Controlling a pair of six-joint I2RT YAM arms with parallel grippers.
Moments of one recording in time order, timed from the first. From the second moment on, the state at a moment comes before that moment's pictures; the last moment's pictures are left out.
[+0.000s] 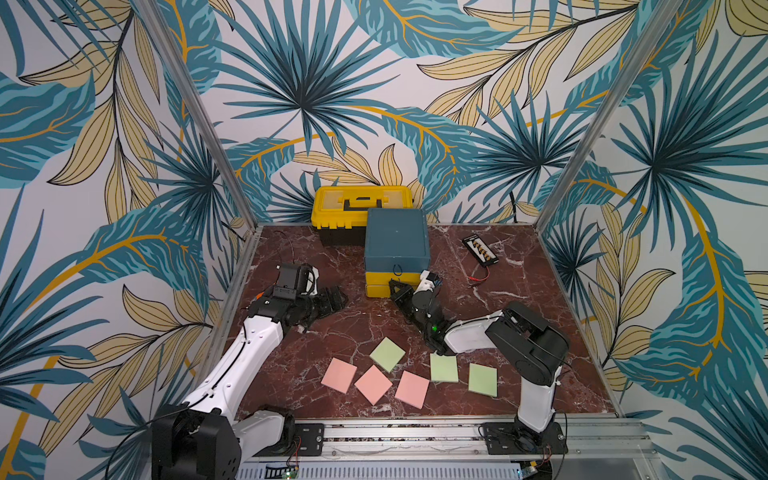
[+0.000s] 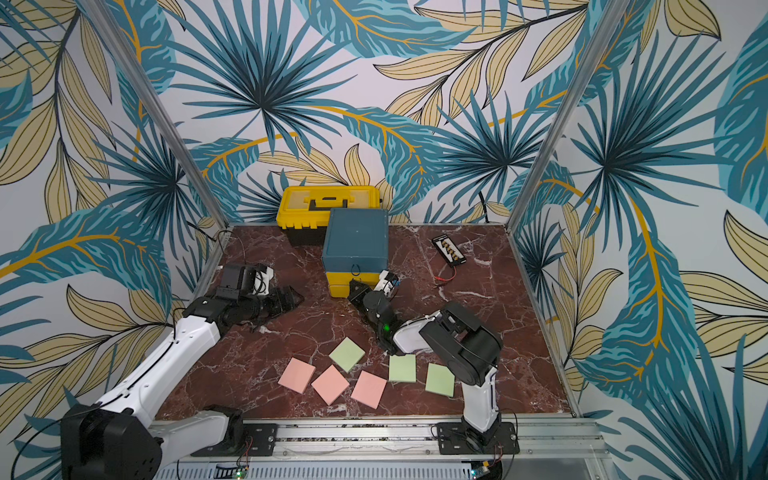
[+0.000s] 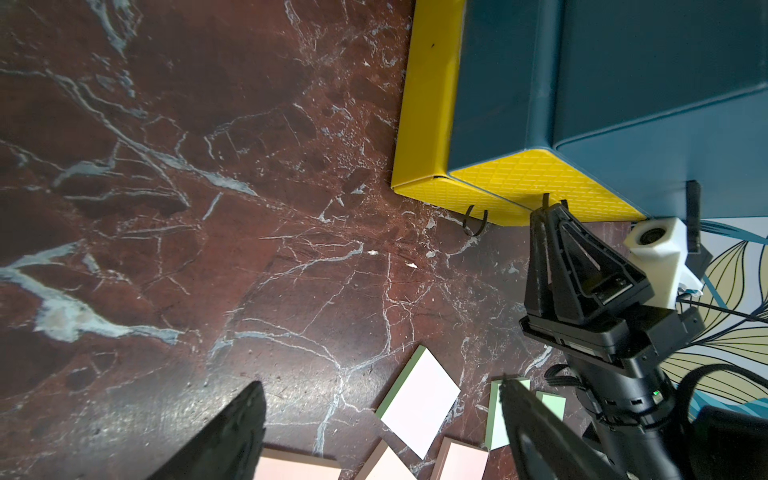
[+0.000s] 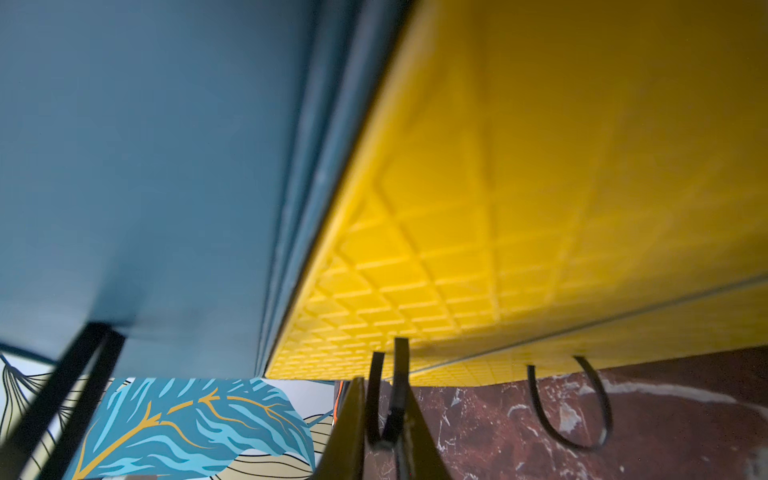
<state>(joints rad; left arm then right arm) -0.17 1.17 0.90 -0.63 0.34 -0.59 0.76 1.92 0.83 0.92 0.30 1.29</state>
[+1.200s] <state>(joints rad) -0.17 1.16 0.90 -0.63 0.33 -0.60 0.79 1.88 0.74 1.00 0.26 1.34</state>
